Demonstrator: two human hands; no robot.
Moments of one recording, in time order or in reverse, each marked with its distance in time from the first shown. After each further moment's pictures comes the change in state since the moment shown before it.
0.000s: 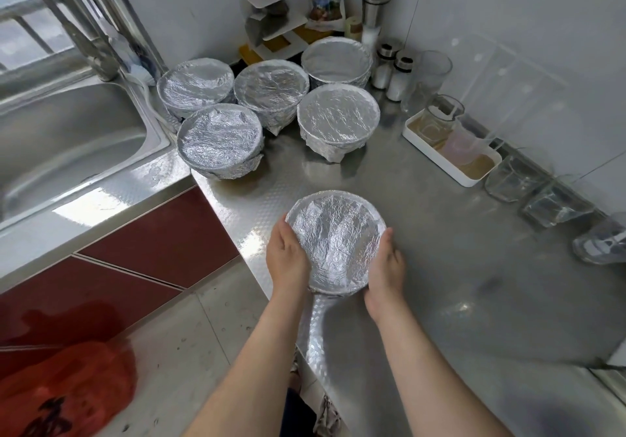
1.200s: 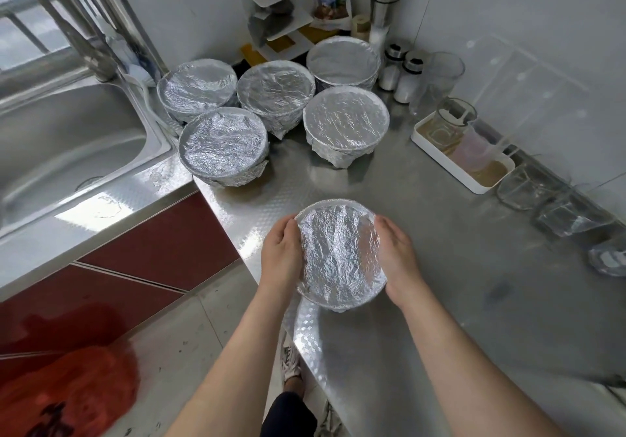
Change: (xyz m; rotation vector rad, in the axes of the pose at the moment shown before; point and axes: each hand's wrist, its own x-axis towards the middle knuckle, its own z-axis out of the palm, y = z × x) left_hand 0.023 0.032 -0.017 0.031 -0.195 0.039; right_hand 0.024 -0.032 0.012 -0.305 -0.225 -0.158
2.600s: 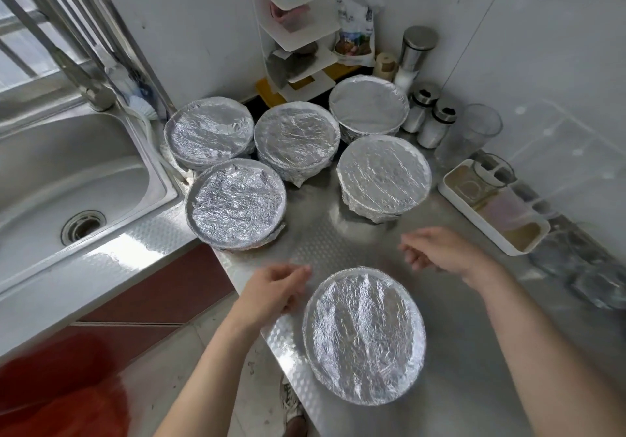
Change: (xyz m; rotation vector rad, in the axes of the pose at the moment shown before) left_hand 0.093 0.042 -0.068 0.237 -0.422 -0.248; right_hand 0.106 -0.103 -0.001 -0.703 -0.342 0.111
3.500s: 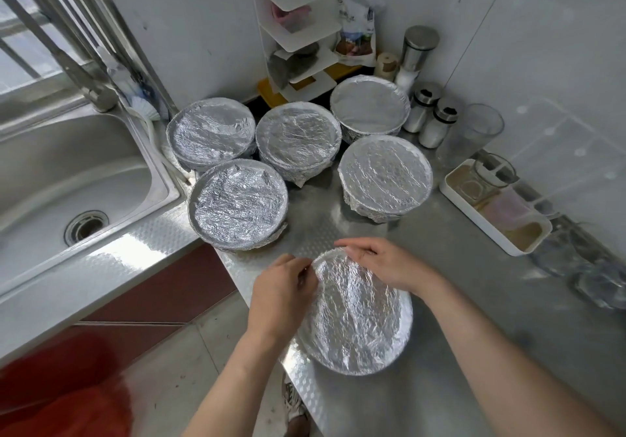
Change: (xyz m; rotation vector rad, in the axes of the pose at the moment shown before) left_hand 0.002 -0.005 0.025 0.650 0.397 0.523; right_hand 0.000 -0.021 0.065 -0.109 -0.232 -0.322
